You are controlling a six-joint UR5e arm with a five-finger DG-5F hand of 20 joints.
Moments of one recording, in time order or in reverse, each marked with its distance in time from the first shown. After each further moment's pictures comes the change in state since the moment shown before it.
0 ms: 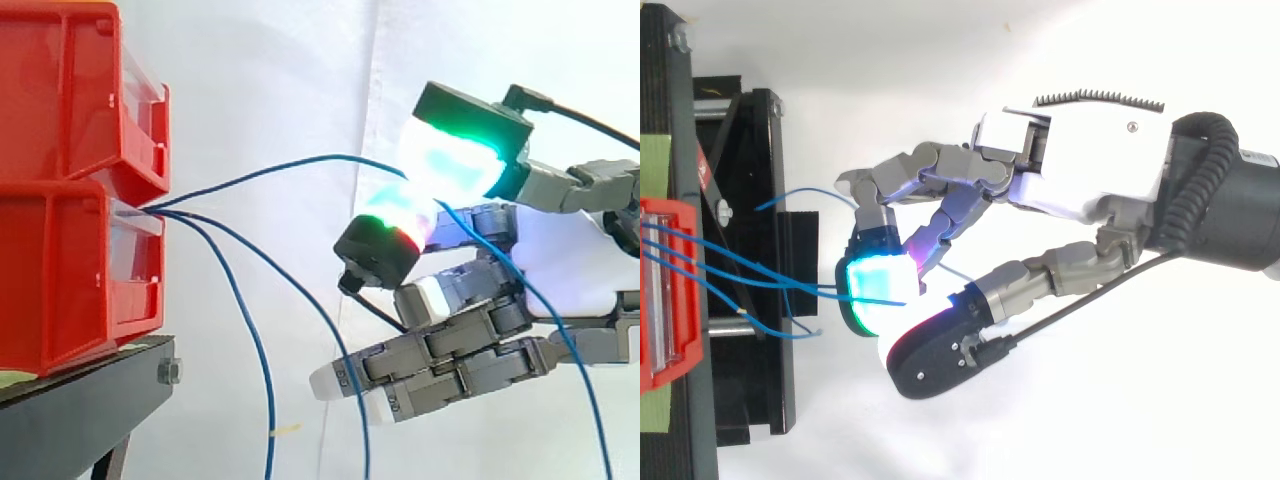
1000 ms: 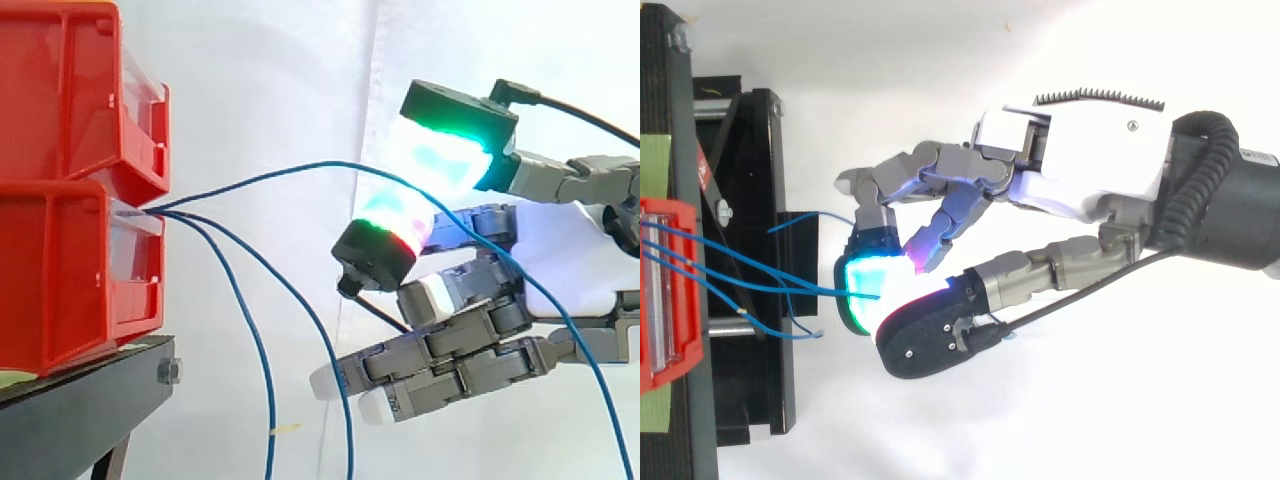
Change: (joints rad) arm -0.001 0.000 0.000 0.000 0.001 0.000
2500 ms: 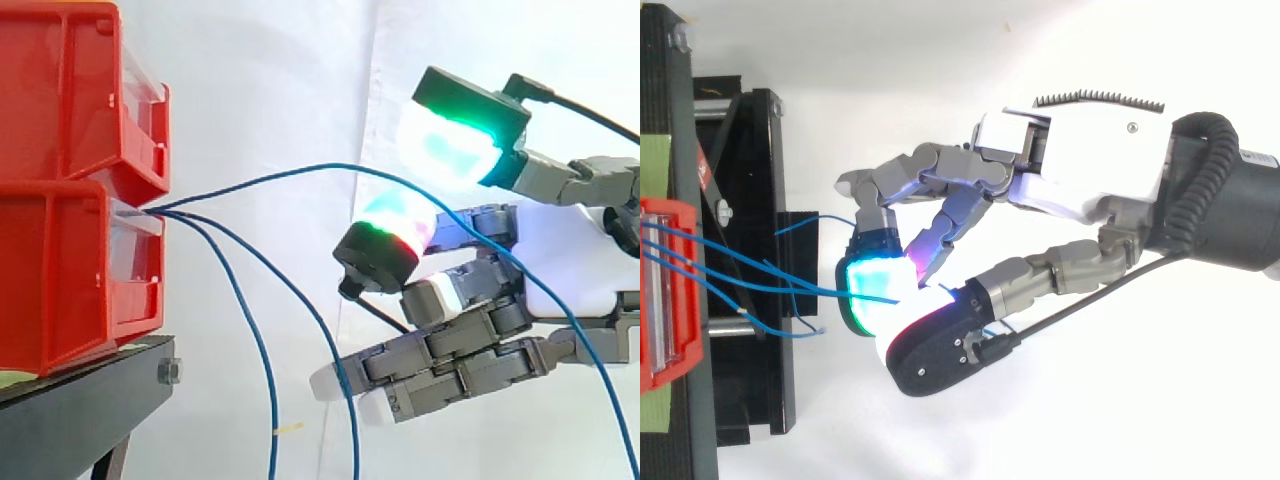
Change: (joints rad) arm 0.001 0.000 0.000 0.000 -0.001 -0.007
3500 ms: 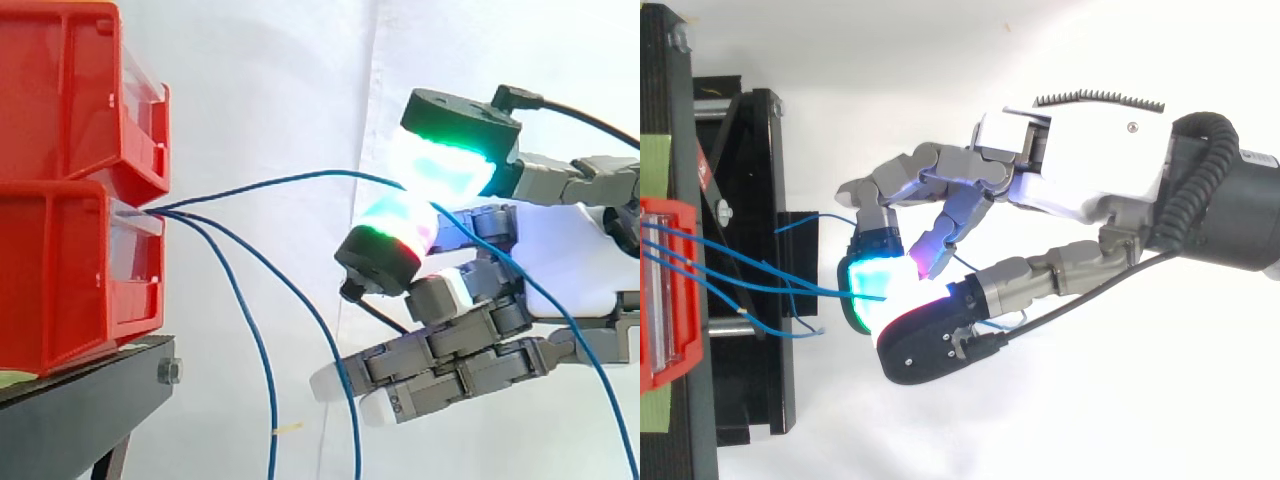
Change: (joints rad) arm 0.000 0.000 0.000 0.000 0.003 -0.001
